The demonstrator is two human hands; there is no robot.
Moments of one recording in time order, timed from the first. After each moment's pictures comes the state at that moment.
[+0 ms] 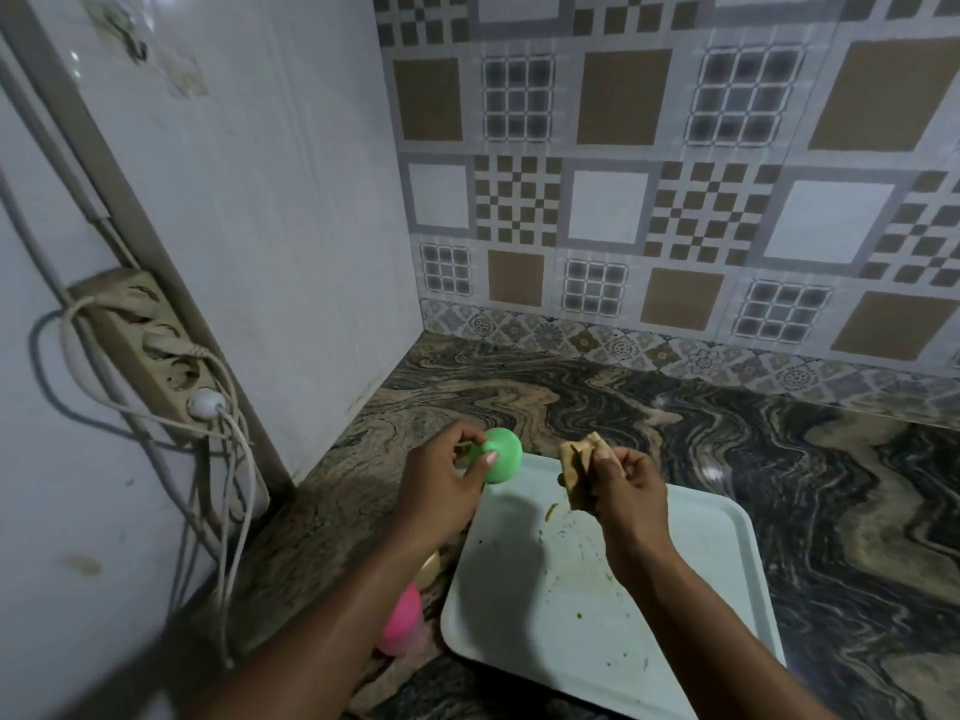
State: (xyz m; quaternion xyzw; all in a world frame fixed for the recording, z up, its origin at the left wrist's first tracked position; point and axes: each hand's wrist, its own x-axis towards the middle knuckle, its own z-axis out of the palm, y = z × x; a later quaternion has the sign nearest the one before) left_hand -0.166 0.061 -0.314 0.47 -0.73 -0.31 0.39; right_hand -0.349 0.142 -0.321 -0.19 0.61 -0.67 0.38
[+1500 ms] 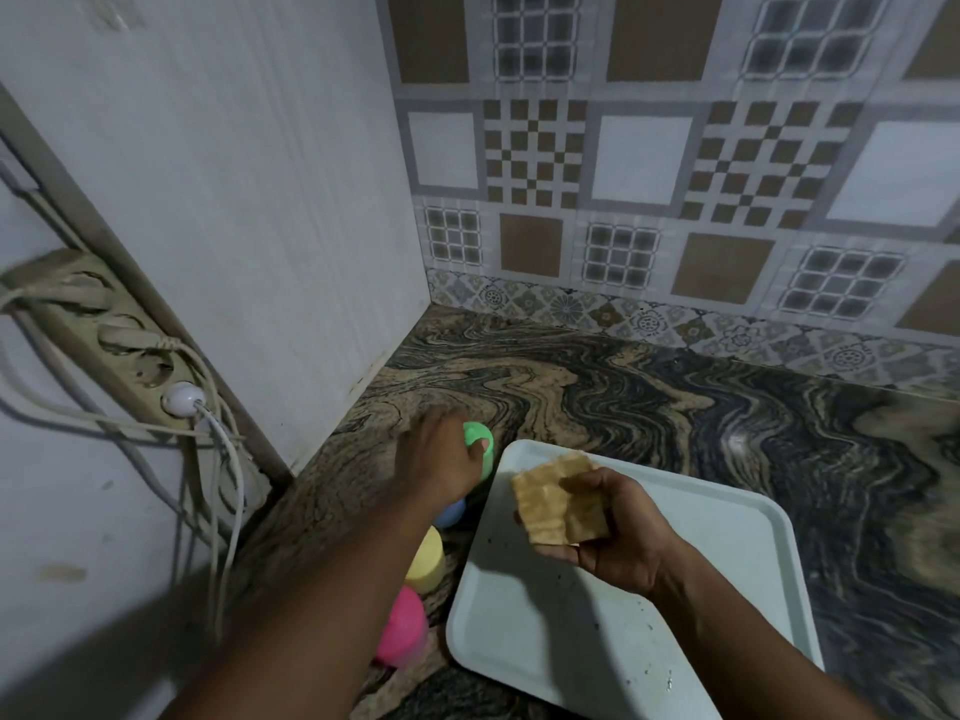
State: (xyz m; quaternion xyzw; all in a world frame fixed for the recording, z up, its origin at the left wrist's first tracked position) left_hand -0.178 -0.017 -0.348 0.59 -0.80 -0.11 0.09; right_hand -0.363 0.118 -0.340 -0.07 0.48 -0.48 0.73
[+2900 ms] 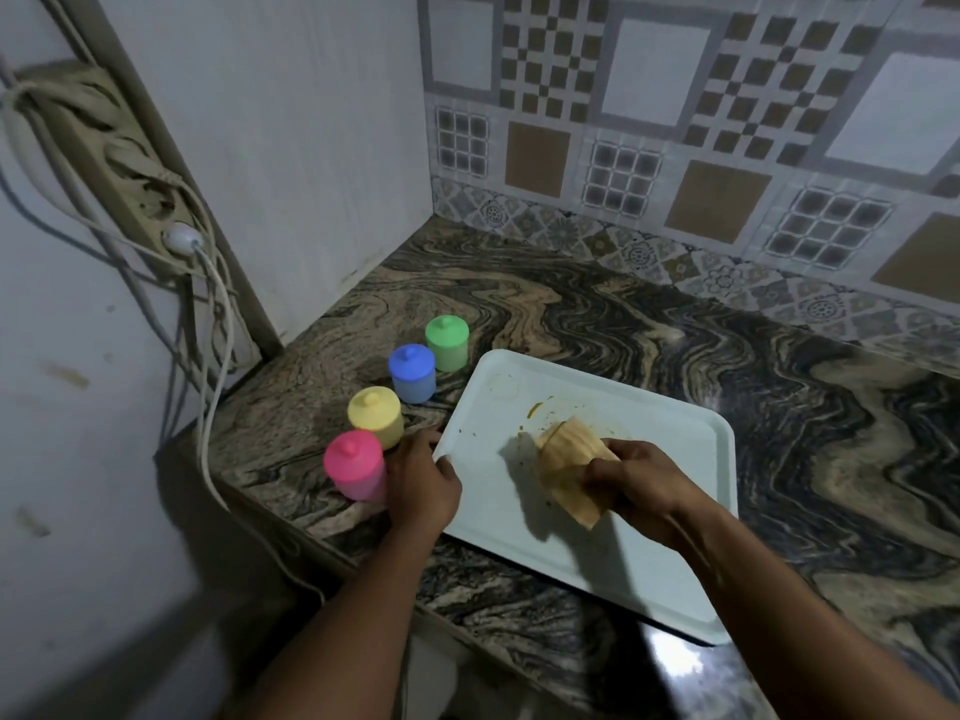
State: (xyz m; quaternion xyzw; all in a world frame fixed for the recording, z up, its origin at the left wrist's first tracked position) left_hand -0.182 0.149 -0.448 0.70 -0.60 -0.29 0.26; right_hand -0.421 0.210 -0.369 -0.27 0.62 -0.40 0.62
